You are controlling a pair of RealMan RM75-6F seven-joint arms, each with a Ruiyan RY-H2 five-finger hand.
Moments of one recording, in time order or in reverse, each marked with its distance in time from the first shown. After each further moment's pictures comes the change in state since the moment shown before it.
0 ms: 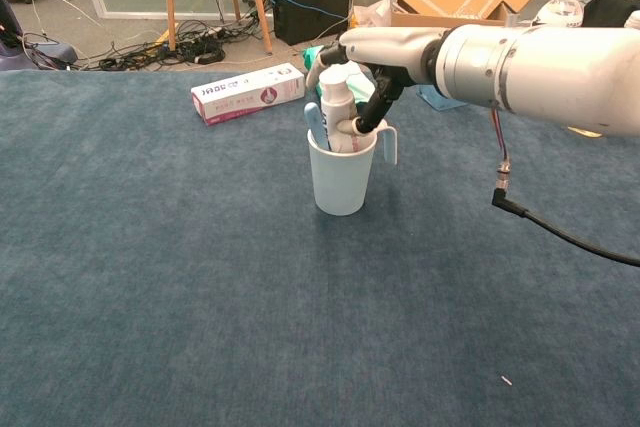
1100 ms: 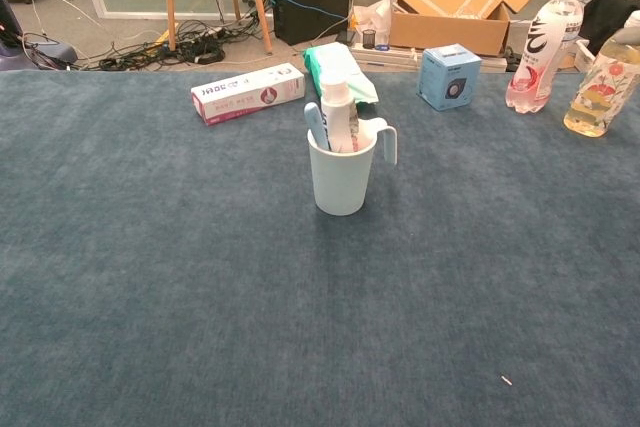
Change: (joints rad) left arm -0.033 -0.046 -0.004 0.027 -0.023 -0.052 0.079; right arm -0.359 0.479 -0.180 -0.451 -0.221 0.533 -0.253
